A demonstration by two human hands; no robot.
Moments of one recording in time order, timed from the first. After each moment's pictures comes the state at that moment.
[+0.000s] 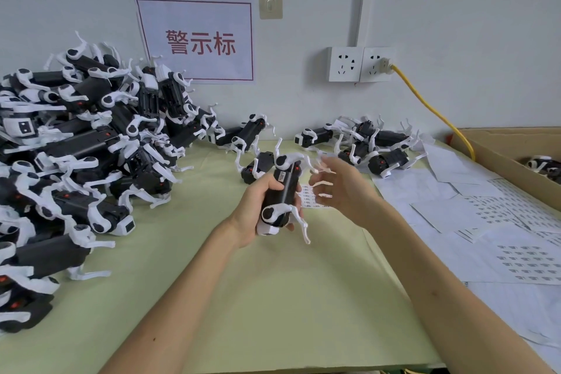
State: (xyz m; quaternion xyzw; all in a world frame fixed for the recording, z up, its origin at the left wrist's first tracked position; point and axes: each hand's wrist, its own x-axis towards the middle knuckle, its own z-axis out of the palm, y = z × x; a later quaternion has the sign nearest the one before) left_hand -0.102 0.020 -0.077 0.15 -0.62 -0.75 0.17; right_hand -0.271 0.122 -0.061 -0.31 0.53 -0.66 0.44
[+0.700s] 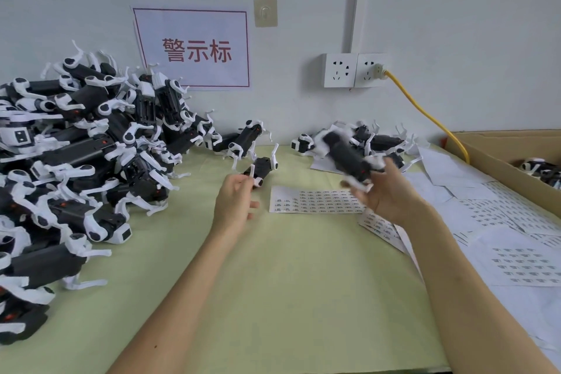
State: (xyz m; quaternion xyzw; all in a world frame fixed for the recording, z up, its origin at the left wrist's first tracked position) left_hand -0.104 0.001 -0.080 0.39 -0.62 -0.55 0.39; right_hand -0.334 0.160 -0.062 -0.21 0.40 -0.75 0.48
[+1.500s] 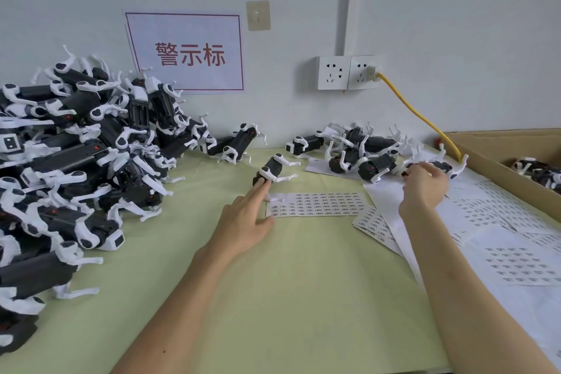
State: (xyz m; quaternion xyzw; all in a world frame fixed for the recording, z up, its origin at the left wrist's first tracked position) left_hand -0.106 -0.014 -0.118 0.26 -0.92 -0.19 0.23; right_hand -0.375 0.167 -0.071 0.07 0.58 -0.81 0.00
